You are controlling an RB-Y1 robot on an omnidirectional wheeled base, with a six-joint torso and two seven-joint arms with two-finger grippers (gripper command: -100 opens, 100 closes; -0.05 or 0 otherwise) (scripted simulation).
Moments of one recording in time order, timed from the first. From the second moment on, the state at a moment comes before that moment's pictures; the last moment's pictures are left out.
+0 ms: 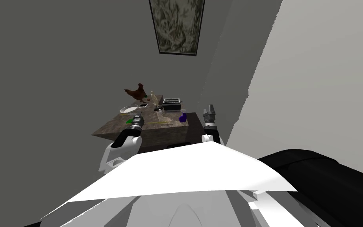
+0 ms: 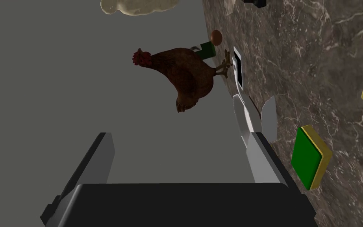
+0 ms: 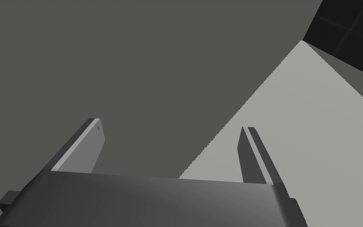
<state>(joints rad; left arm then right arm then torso) 0.32 0.18 0.15 -2.24 0.07 0.48 -0.11 0.53 0.05 0.00 -2.21 0.03 -0.38 -0.03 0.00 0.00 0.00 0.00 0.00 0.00</state>
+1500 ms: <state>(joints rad) 0.25 0.13 0.22 -2.18 0.06 0.85 -0.13 0.53 0.05 0.00 -2.21 0.03 -0.38 -0.03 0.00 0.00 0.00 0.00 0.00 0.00</state>
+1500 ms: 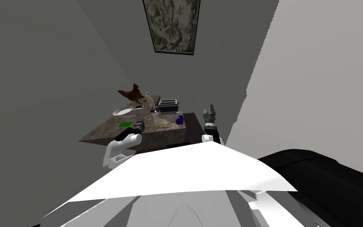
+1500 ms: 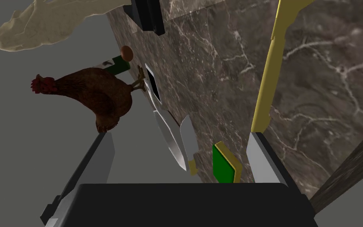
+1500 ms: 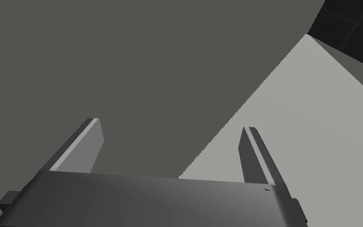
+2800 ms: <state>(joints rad) 0.20 0.06 0.25 -2.06 0.04 1.01 -0.14 0.53 0.05 0.00 -2.21 0.03 -0.38 -0.03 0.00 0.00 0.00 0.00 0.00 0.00</state>
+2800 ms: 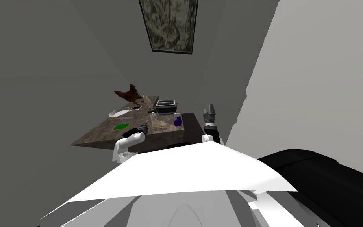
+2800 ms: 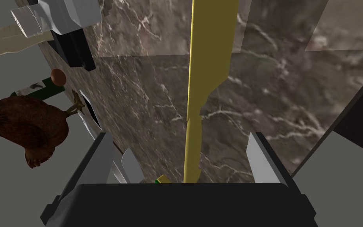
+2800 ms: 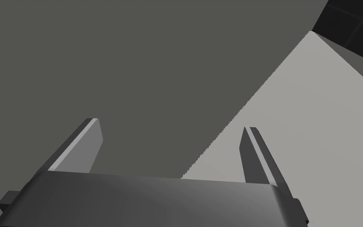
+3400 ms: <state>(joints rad) 0.20 0.06 0.25 -2.06 0.04 1.01 -0.14 0.53 0.05 0.00 -2.21 0.03 -0.38 -0.03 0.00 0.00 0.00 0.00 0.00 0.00</state>
